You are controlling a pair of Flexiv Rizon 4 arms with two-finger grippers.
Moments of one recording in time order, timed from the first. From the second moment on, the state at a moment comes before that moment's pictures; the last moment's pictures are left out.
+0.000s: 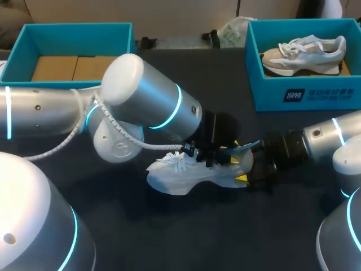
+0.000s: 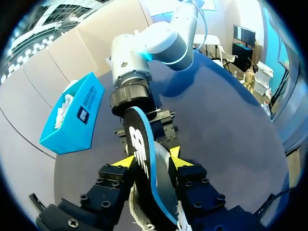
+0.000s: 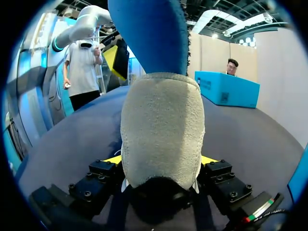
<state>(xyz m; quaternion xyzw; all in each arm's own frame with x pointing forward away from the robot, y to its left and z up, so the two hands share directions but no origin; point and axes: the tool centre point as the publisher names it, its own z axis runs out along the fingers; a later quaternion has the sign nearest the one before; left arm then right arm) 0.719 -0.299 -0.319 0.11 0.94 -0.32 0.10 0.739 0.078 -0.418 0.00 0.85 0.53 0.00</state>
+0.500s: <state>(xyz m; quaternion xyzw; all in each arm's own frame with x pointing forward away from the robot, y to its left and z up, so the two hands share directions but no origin) 0.724 -0.307 -0.332 0.10 0.94 -0.30 0.11 0.739 0.078 -0.418 0.00 0.85 0.53 0.00</state>
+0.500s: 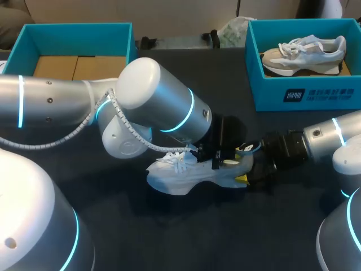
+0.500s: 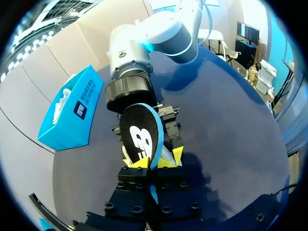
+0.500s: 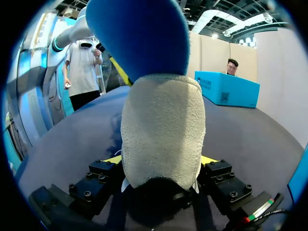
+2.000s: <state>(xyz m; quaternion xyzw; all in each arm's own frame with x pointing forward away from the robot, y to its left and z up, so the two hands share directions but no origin) 0.726 -0.355 -0.096 0.11 0.84 -0.52 0.09 0.739 0.078 -0.418 0.00 0.85 0.53 0.00</state>
